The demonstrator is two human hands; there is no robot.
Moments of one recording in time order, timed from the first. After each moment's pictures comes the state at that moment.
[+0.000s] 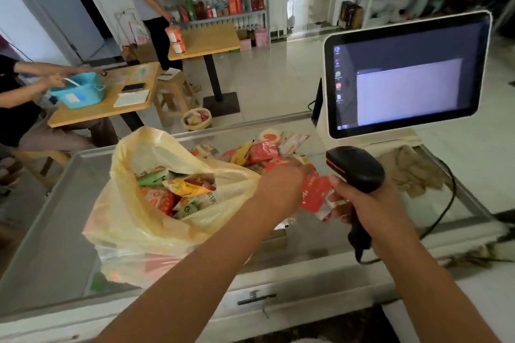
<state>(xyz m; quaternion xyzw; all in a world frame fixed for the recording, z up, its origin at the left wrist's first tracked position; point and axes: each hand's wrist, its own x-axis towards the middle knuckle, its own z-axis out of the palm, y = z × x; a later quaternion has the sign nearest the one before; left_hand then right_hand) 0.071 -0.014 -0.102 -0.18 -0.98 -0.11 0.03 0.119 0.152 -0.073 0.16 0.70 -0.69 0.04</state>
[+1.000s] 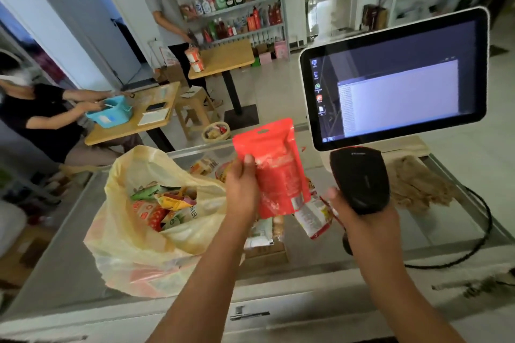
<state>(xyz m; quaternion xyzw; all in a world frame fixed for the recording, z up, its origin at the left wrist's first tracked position) 0.075 0.017 -0.085 0.19 -0.73 -0.62 0.21 0.120 0.202 -0.084 0.09 0.68 -0.73 -0.06</state>
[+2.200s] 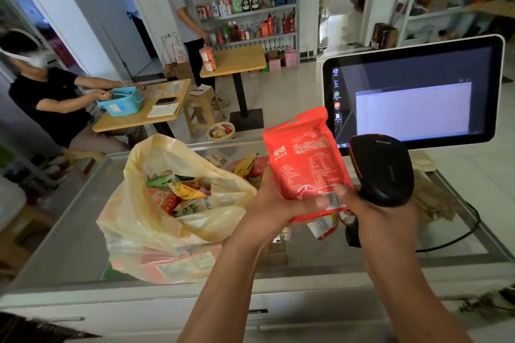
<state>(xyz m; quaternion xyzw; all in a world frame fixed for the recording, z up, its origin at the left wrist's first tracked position) 0.132 0.026 -0.061 0.05 -0.67 -0.74 -0.02 0.128 0.185 -0.056 0.07 0.63 -0.77 -0.09</state>
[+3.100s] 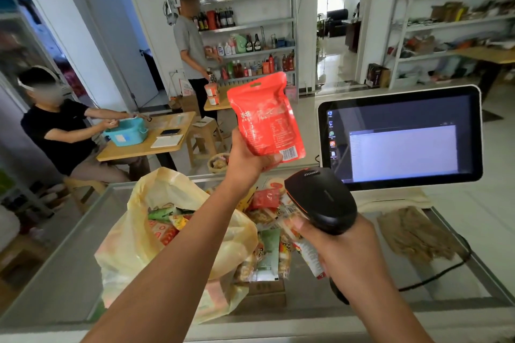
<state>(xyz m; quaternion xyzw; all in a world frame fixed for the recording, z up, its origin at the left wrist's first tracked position) 0.038 -0.028 0.006 0.03 -0.72 -0.66 0.19 0.142 0.165 -0.009 -0.02 0.75 -0.66 0.02</state>
